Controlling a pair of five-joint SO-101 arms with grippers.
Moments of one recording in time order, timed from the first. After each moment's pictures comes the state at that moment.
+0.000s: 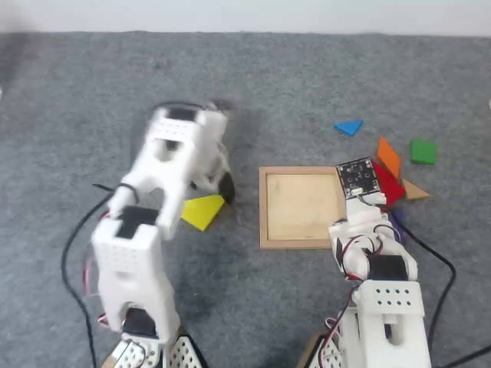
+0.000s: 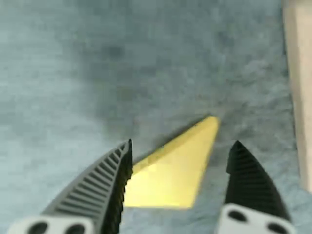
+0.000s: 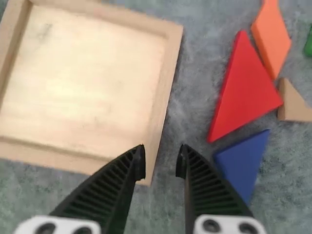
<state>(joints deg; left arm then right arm) -0.5 25.3 -7.3 85.9 -9.1 -3.2 -62.5 77.6 49.8 16.0</state>
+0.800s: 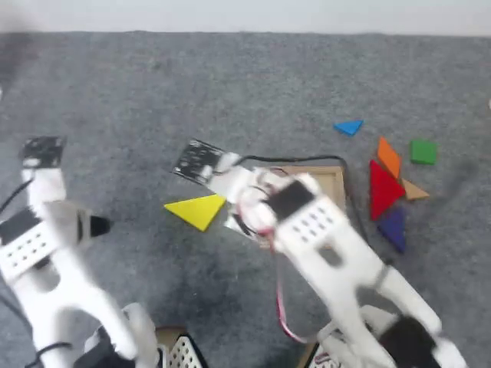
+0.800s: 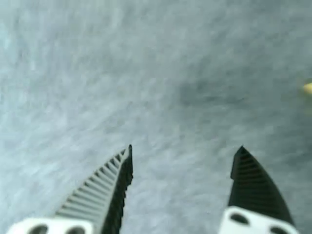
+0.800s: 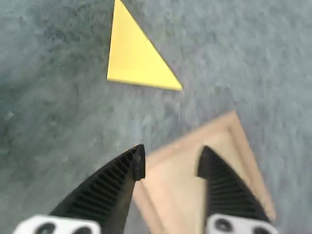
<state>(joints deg) -48.0 -31.3 48.6 66.6 -28.4 -43.3 -15.4 23.4 65.7 28.1</state>
